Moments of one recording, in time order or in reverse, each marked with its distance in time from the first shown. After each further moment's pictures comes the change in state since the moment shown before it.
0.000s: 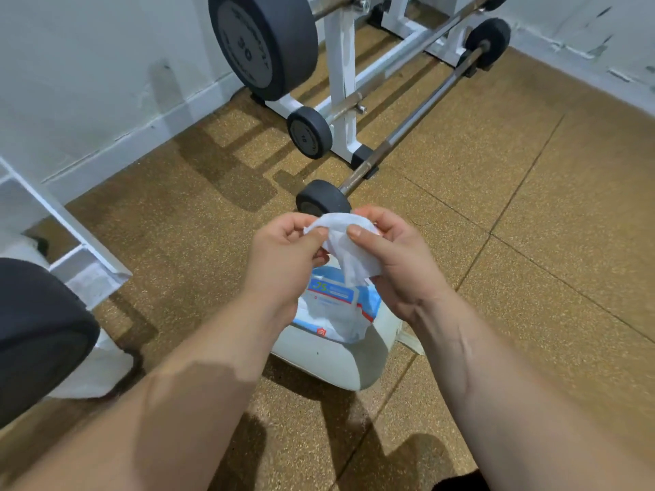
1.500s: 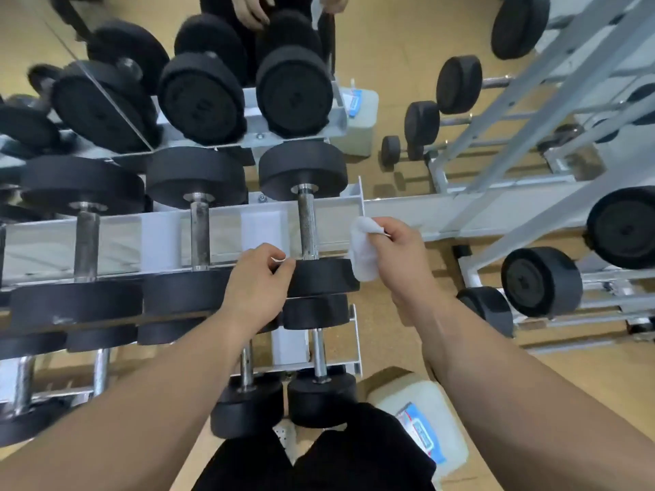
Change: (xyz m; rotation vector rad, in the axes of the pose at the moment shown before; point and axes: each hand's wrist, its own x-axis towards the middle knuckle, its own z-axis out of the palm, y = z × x) left_hand -0.141 0.534 -0.412 0.558 0.705 -0.200; right_hand -0.003 -0.369 0.624 -0.763 -0.501 0.046
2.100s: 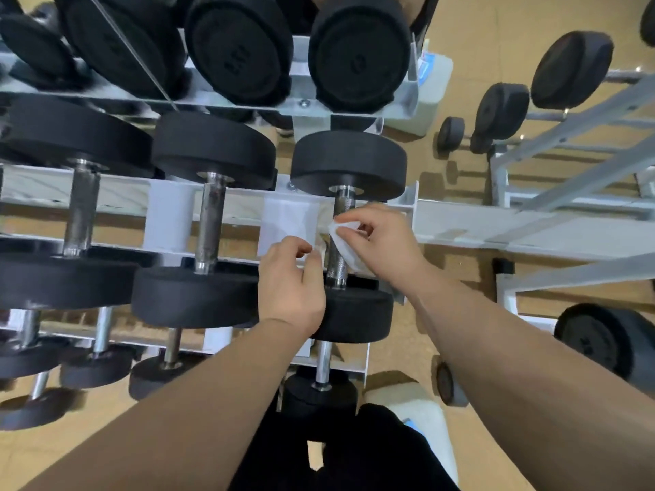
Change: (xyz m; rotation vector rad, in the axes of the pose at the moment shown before) left_hand 0.050 -0.002 0.053 -0.244 0.216 -0.122; right_hand 0.139 0.038 0.069 -0.528 -0.332 -0.463
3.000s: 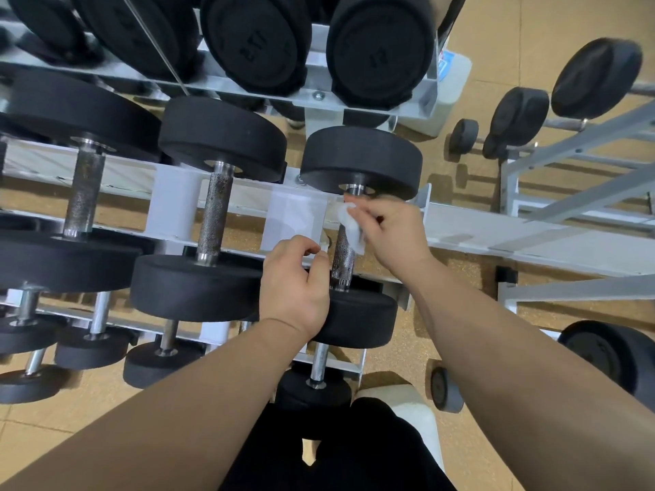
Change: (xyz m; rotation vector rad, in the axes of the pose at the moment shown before) left_hand 0.000 -0.002 0.002 -0.024 0.022 0.020; right_hand 0.016 0.005 0.004 0.098 0.052 -0.012
